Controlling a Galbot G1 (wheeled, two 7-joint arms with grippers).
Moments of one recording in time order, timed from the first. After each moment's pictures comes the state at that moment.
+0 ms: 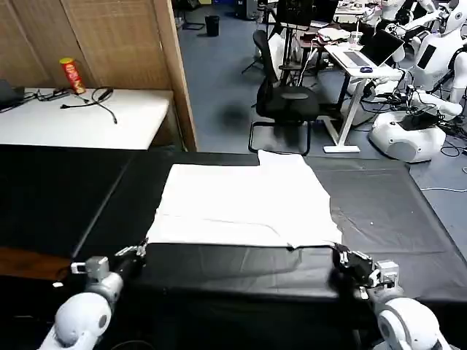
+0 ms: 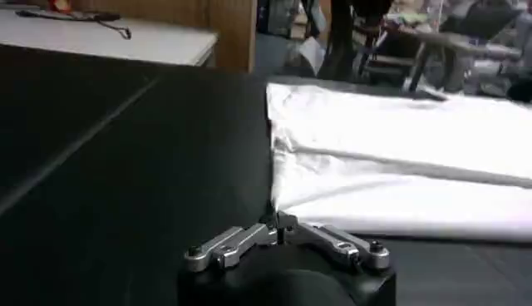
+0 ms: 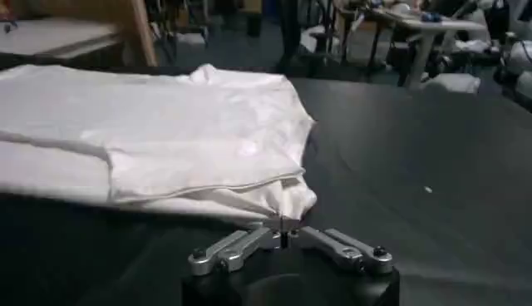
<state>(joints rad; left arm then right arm) 1.44 -1.02 -0.55 -1.94 -0.63 0.43 -0.11 -1.58 1.02 0.64 2.12 0.55 -0.57 0.14</state>
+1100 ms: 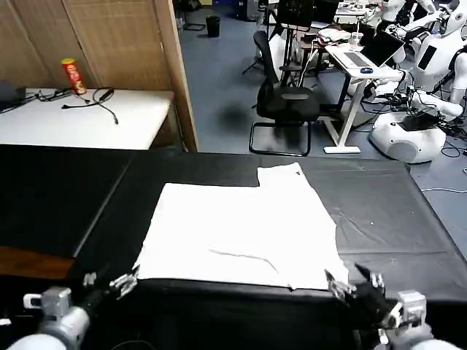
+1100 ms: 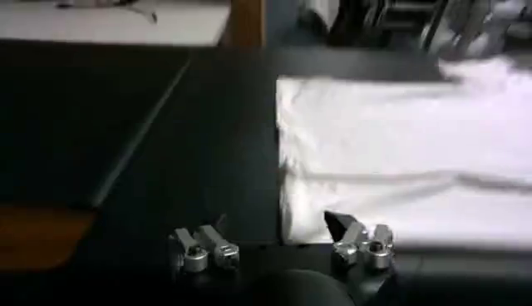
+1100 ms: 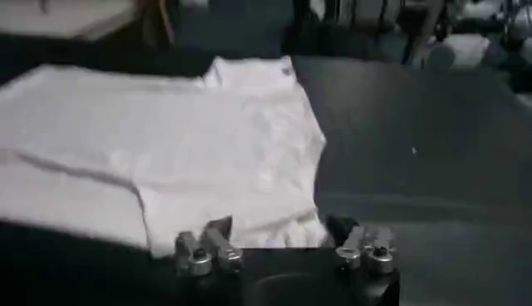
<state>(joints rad) 1.75 -0.99 -0.78 -2.27 -0.71 0.49 -0.14 -1.55 1.01 0.71 2.26 0.63 -0.55 0.11</state>
